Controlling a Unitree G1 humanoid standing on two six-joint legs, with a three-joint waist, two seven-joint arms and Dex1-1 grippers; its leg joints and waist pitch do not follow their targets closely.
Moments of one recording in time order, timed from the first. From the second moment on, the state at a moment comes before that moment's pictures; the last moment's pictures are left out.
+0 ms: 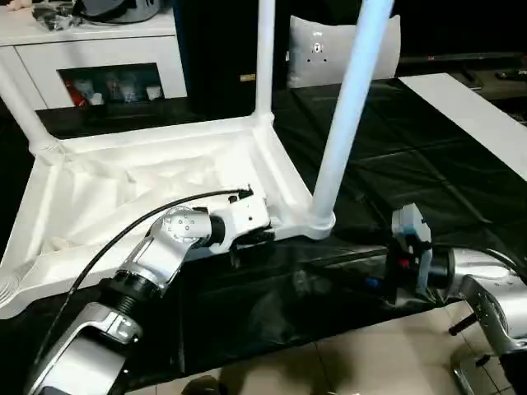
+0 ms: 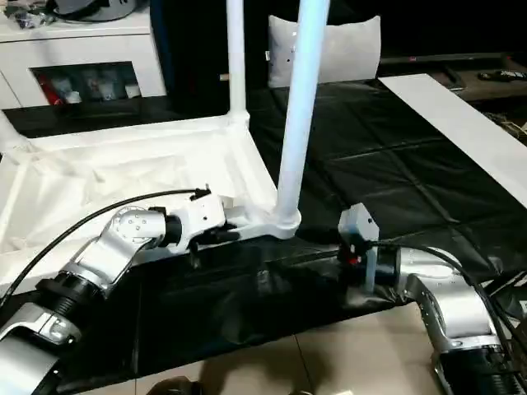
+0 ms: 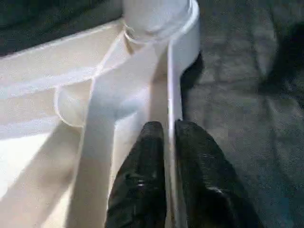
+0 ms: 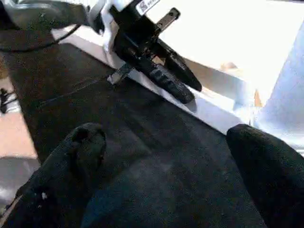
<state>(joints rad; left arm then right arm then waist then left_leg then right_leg) -0.60 0.31 -0.35 0.53 0.15 0.02 -0.86 -0.20 -0.53 0.04 0.07 0.36 0.32 1.17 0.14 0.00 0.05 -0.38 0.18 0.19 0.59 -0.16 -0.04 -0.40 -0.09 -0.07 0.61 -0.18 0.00</state>
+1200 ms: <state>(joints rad) 0.11 0.55 -0.07 -0.21 -0.06 0.39 -0.81 -0.48 -0.09 0.01 0.39 0.26 0.30 0.42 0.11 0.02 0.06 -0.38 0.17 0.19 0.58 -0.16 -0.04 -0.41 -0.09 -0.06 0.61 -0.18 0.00</state>
